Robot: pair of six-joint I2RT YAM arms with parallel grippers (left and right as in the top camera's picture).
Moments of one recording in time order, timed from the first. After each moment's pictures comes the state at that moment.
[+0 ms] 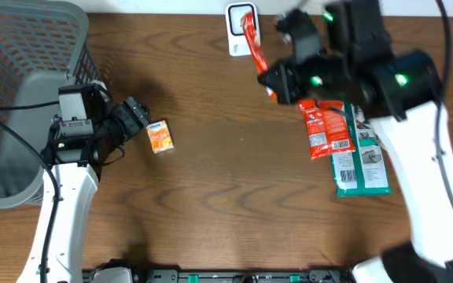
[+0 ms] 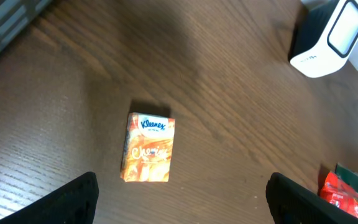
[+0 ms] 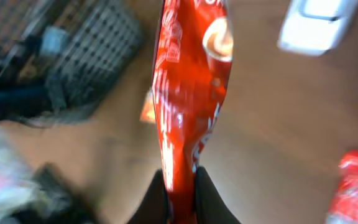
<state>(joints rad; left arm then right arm) 0.10 1.29 0.97 -0.58 0.25 -0.56 0.43 1.71 2.13 -1.26 -0.35 0.11</state>
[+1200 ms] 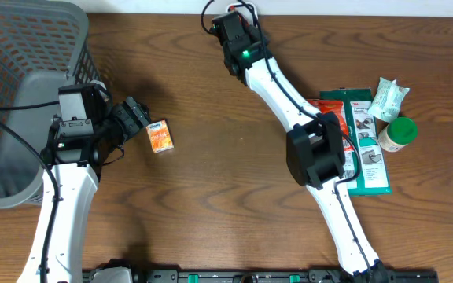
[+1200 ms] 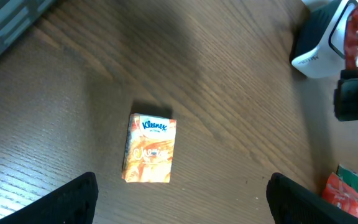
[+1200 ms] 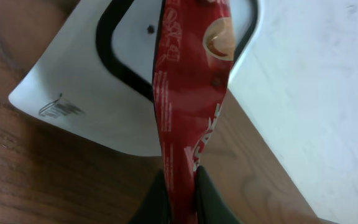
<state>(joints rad) 0.10 1.29 0.97 -0.58 0.25 -0.56 0.50 2.66 2.41 -0.60 0.63 -0.52</state>
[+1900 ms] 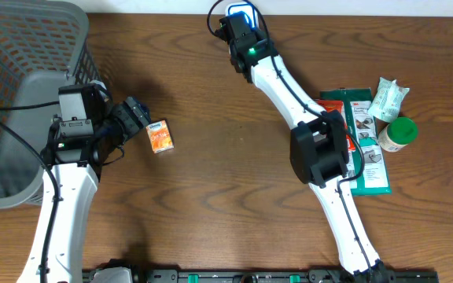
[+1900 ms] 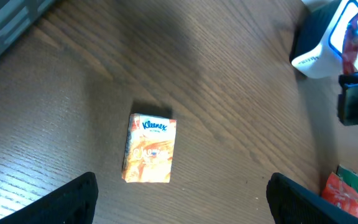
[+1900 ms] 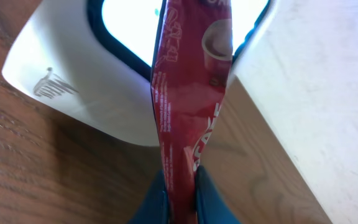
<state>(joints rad) 0.10 1.29 0.97 -0.58 0.25 -0.56 0.47 2.64 2.41 -0.66 0.55 -0.53</state>
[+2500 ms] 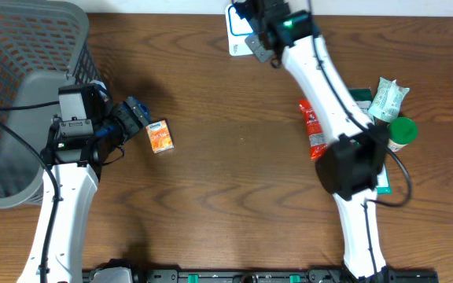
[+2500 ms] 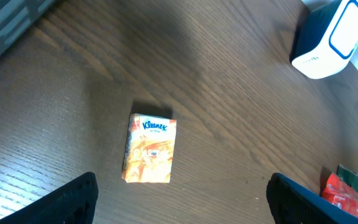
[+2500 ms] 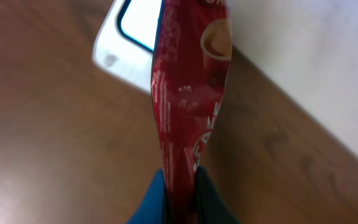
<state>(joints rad) 0.10 1.29 0.97 -0.58 0.25 -0.56 0.40 2.32 2.41 -1.05 0.21 -0.29</state>
